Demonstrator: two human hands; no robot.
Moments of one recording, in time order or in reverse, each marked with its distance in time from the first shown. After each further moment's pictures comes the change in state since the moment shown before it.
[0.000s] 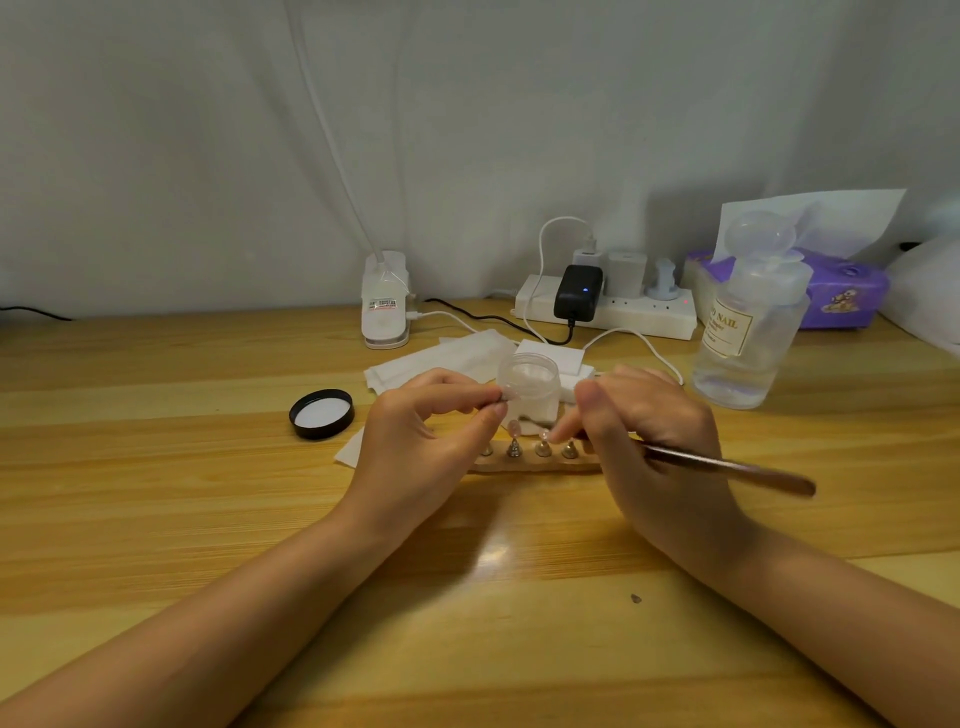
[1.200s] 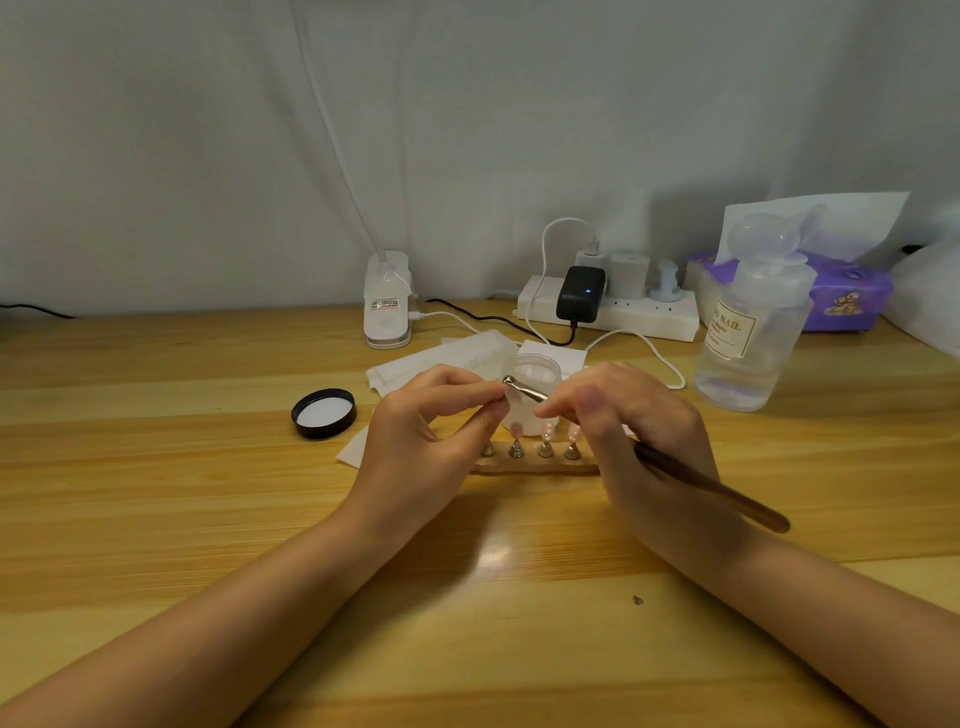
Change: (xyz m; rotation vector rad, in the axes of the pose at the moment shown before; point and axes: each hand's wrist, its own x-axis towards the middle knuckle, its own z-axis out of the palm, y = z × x) left_hand 0.000 -0.001 0.002 0.026 -0.004 0.019; right_hand 0.002 -0.004 0.002 0.054 -0.043 0.045
